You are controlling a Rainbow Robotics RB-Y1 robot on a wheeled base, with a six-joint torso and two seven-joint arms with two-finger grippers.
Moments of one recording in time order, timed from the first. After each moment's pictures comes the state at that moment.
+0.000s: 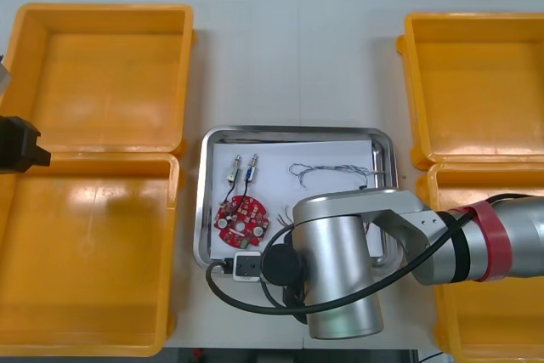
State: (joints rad) right arm -0.94 -0.58 1.38 -2.05 -0.63 1.50 1.41; left arm -0.26 0.80 0.27 -2.15 0.87 1.91 -1.17
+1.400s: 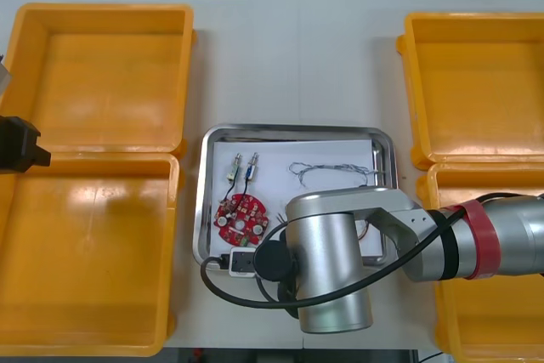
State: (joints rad) right arm -0.95 -0.56 1.38 -2.01 -0.62 1.49 1.41; left arm -0.26 0.80 0.27 -2.15 0.87 1.91 -1.17
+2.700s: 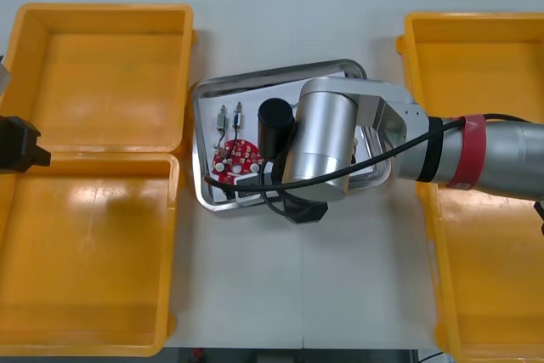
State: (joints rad) right arm -1.13 -0.56 1.21 -1.65 -0.88 1.37 1.93; left arm -0.26 0.80 0.27 -2.15 0.87 1.91 -1.17
